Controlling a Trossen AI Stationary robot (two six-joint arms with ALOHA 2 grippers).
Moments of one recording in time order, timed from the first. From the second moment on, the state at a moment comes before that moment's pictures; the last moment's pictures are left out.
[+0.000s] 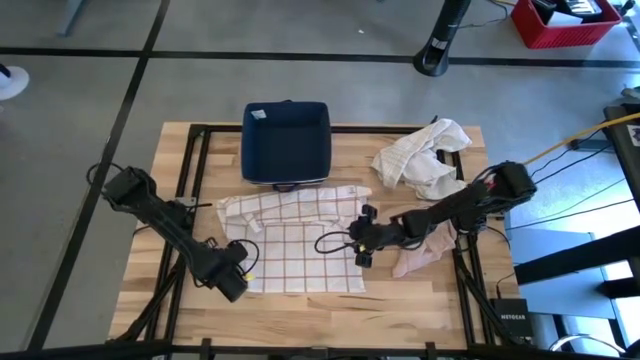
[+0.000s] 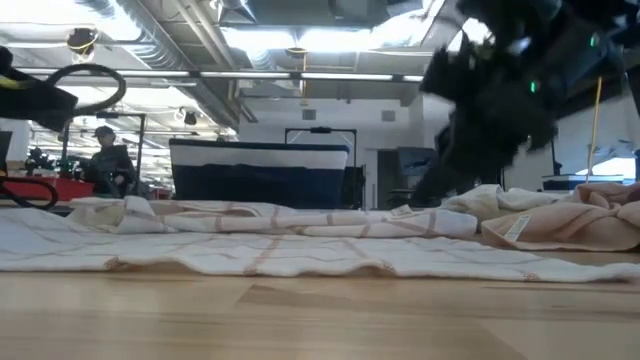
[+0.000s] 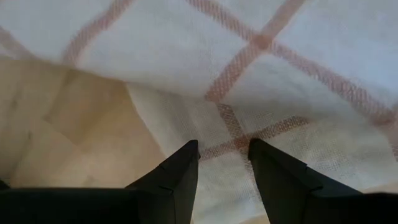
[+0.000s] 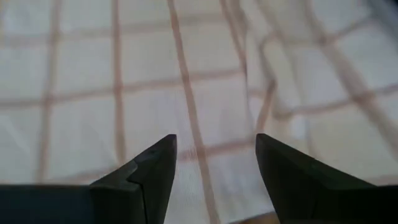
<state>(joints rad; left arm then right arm) -0.74 1.65 0.85 -0.87 -0.08 -1.43 0.29 1.62 0.68 0.07 0.32 0.29</state>
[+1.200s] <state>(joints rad) -0.69 1.68 1.11 -1.22 -0.62 -1.14 0.45 1.66 0.89 -0.17 0.47 0.41</state>
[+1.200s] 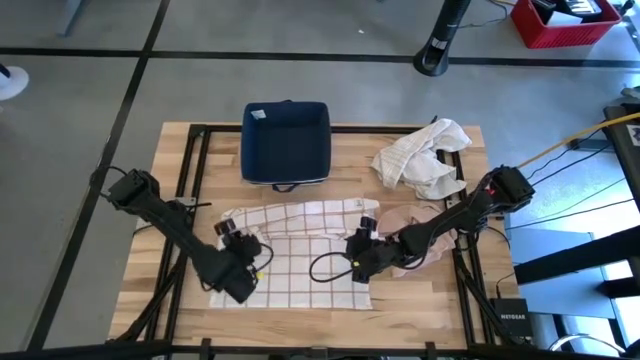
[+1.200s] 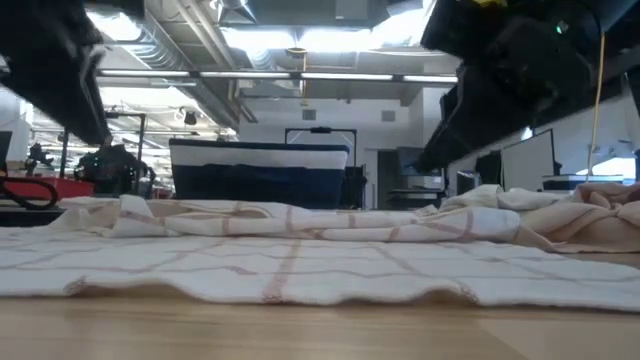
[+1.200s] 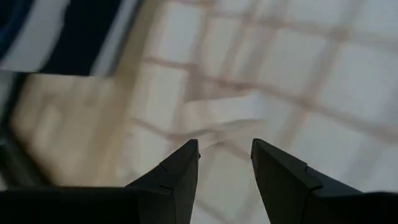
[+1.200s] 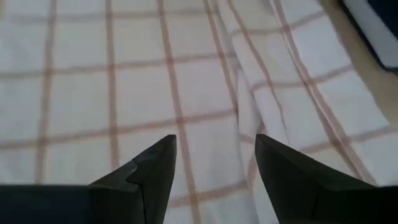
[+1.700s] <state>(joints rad) -0.63 1.68 0.83 -1.11 -0.61 -1.02 0.45 1.69 0.89 -0.17 0.48 0.42</state>
